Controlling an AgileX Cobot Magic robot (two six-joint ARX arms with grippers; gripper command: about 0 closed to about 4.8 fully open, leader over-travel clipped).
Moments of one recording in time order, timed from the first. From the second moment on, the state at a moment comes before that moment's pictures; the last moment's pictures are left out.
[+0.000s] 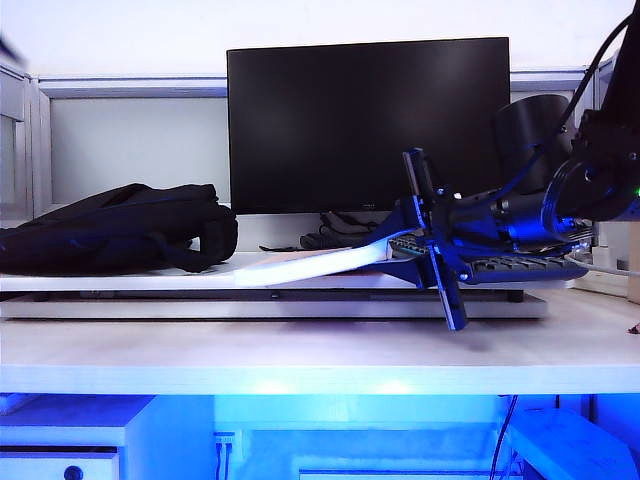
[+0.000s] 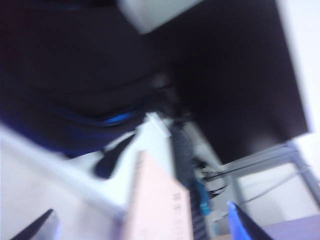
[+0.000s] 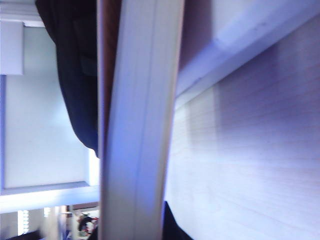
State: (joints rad) left arm 0.13 1.06 0.43 0.57 0.44 -1.05; right arm 0.32 1.97 0.84 0.93 -0.60 1.35
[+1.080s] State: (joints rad) left arm 0.23 1.61 0.77 0.64 0.51 -1.00; right arm 0.37 1.94 1.04 1.18 -0.72 1.58
